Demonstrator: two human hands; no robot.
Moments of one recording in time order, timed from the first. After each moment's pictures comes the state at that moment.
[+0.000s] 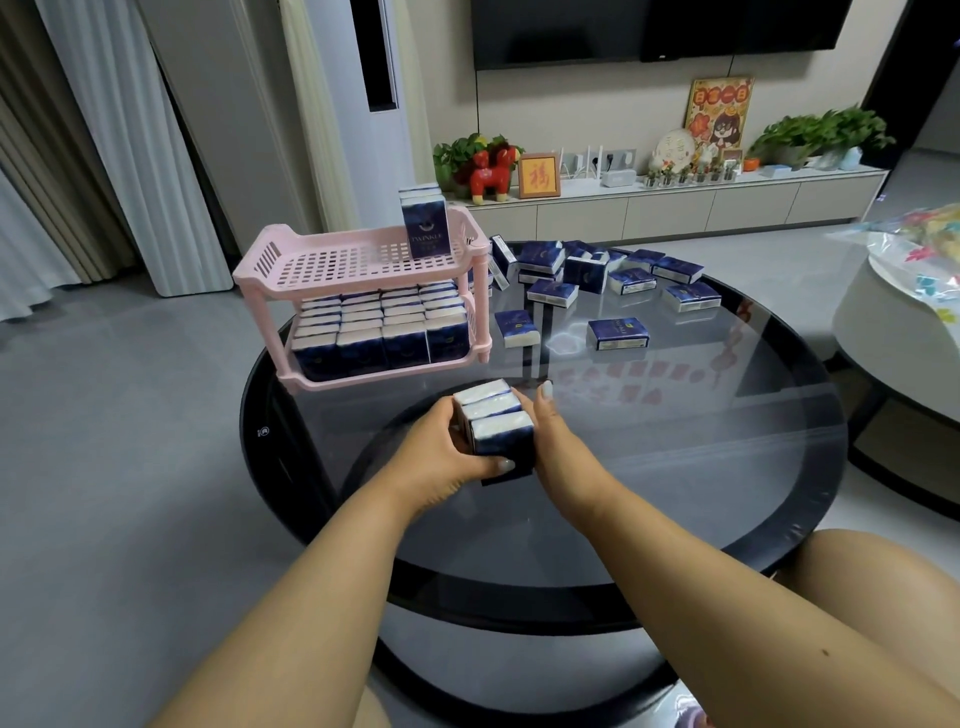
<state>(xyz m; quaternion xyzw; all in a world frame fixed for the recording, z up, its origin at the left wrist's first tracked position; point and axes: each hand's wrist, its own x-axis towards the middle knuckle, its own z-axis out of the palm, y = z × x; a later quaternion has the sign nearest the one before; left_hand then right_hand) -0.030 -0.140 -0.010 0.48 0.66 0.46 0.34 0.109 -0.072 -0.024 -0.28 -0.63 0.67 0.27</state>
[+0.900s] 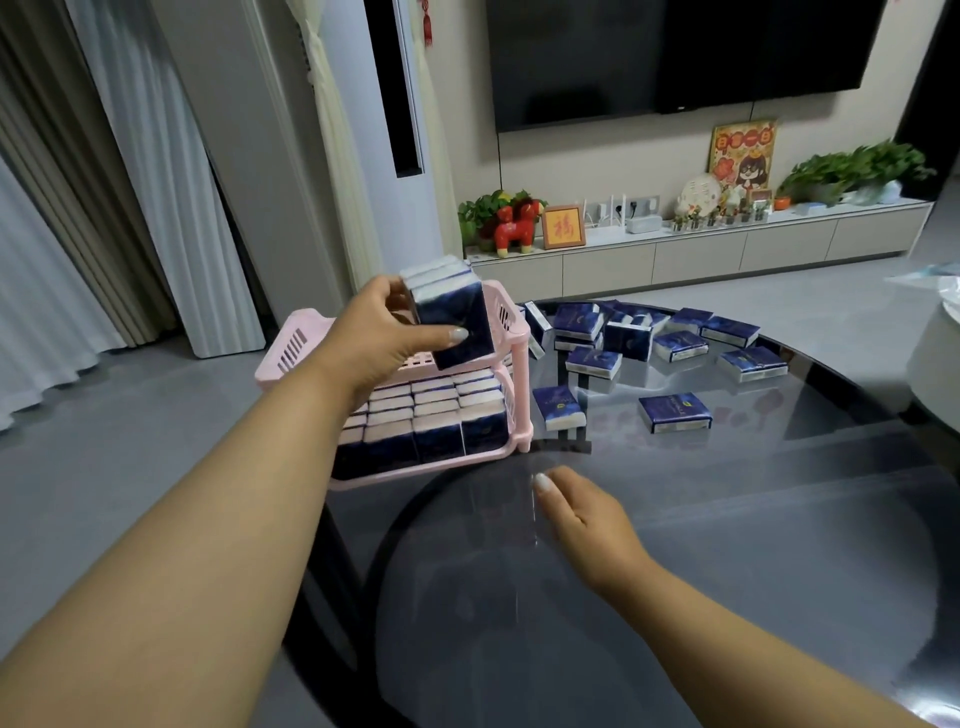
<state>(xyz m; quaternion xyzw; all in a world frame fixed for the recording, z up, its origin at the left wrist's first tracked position) -0.147 -0.057 0.135 0.48 0.65 0.54 0.22 0.074 -0.021 -0.029 -0.36 -0.79 0.38 0.31</state>
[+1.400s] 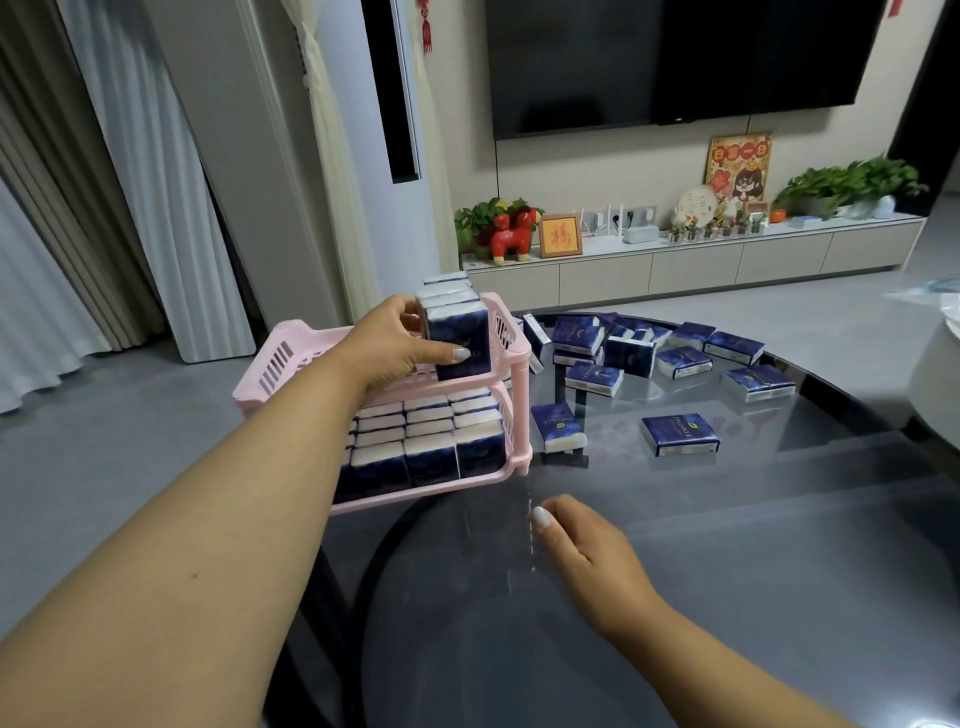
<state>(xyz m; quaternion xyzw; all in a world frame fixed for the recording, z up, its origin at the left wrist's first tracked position) -0.174 -0.005 0.124 0.49 0.68 0.47 0.26 0.073 -0.016 -0.031 -0.36 -0.80 0.37 0.30</state>
